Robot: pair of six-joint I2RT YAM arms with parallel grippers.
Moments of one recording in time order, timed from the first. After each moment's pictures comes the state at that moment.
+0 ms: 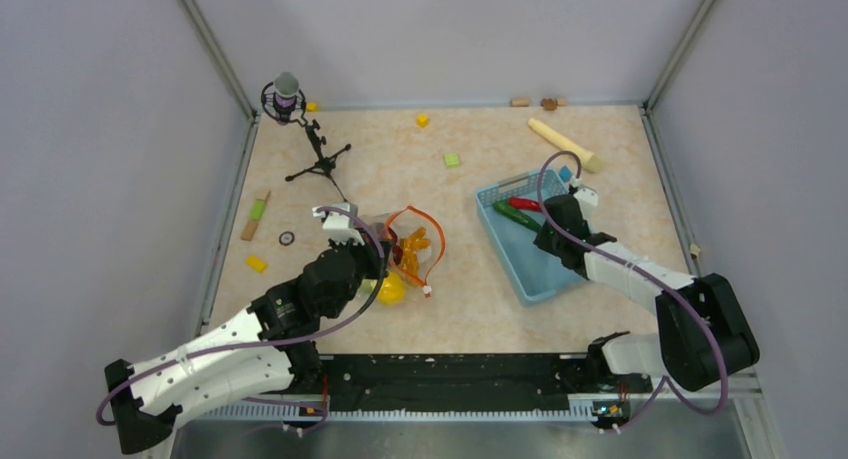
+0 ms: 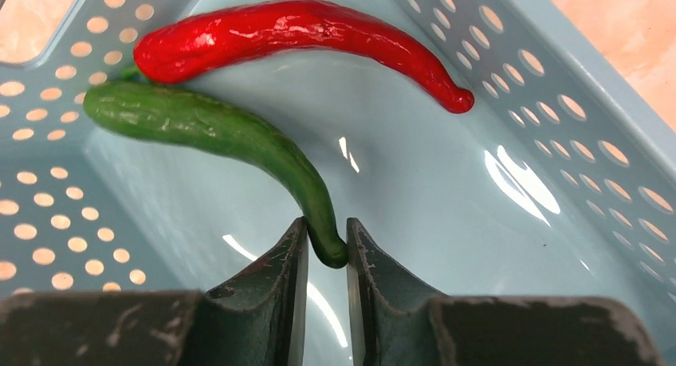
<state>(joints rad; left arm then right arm) -1.00 0.66 0.60 -0.24 -0.57 -0.63 0.37 1.30 0.58 -0.10 0.32 0.71</state>
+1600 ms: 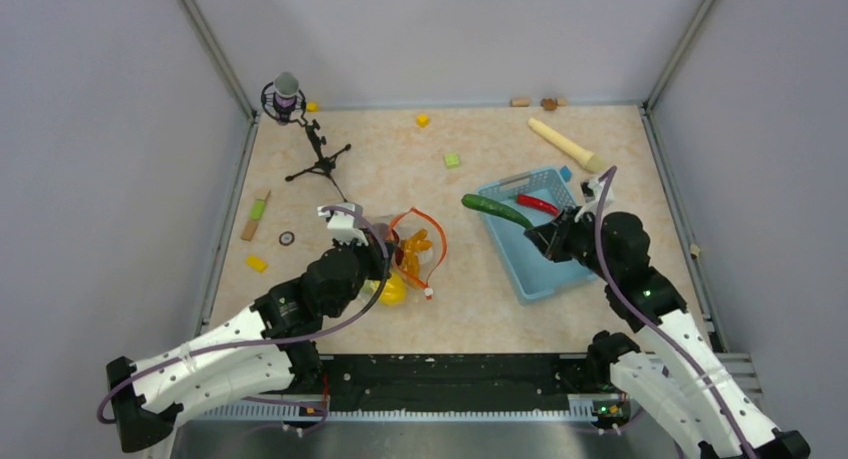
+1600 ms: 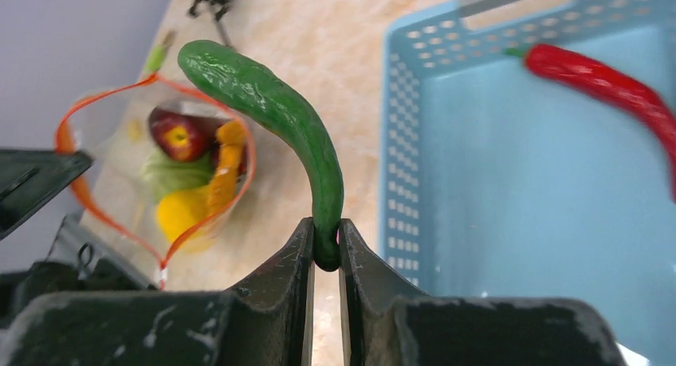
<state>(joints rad) -1.00 0.69 0.60 -0.23 -0.55 -0.62 0.37 0.61 0.60 -0.33 -0.16 0.49</state>
